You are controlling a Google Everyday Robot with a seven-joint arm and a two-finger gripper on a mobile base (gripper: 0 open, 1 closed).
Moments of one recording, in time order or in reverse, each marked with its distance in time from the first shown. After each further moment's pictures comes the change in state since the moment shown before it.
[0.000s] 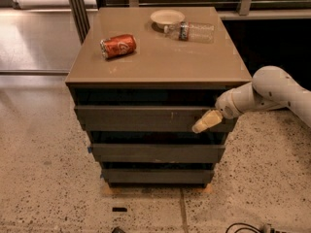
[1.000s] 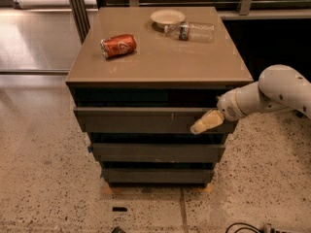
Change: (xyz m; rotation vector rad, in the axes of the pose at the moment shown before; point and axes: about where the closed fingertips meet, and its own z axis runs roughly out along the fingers) arm -0.018 0.039 -0.033 0.034 -0.025 0.044
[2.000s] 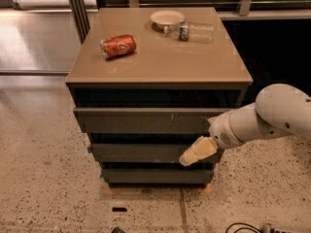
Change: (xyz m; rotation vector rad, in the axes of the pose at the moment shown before) arm 0.020 0.122 -0.025 -0.057 0.071 0.025
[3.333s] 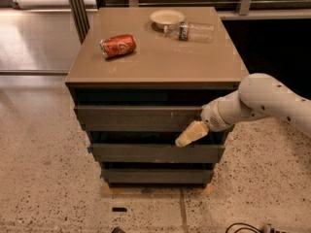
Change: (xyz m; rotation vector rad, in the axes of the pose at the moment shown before) arm -0.026 -0.065 0.043 0.023 -0.007 -0.041
